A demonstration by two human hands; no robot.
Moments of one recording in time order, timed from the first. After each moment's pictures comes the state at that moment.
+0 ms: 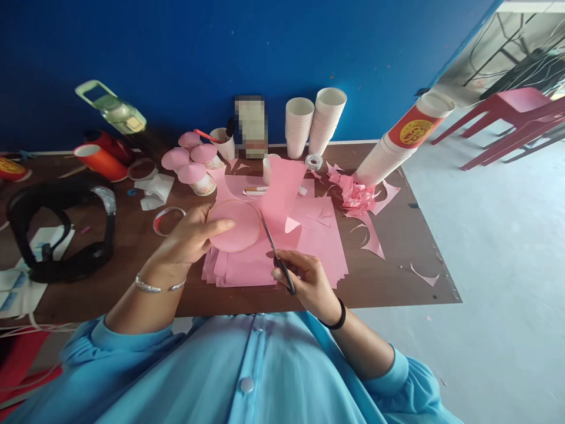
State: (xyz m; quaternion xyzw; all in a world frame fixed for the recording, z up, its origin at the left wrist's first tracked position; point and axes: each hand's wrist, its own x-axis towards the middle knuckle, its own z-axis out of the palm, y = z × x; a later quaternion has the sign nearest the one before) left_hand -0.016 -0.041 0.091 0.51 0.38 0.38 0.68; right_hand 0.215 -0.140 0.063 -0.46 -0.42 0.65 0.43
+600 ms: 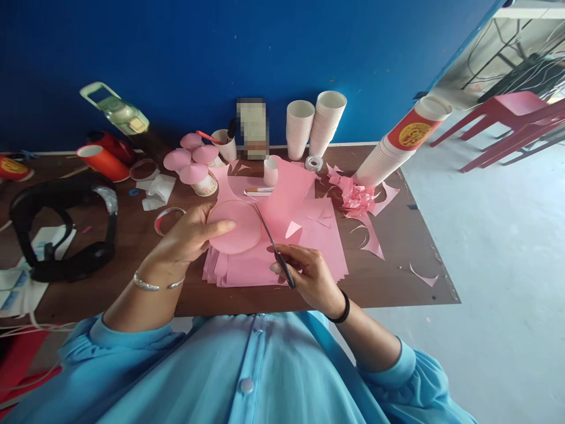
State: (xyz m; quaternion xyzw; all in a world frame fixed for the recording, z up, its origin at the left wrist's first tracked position) left_hand -0.018 -0.042 0.100 0.52 0.40 0.36 0.66; right_hand 0.222 -0.127 0.072 -0.48 -0.54 0.57 0.40
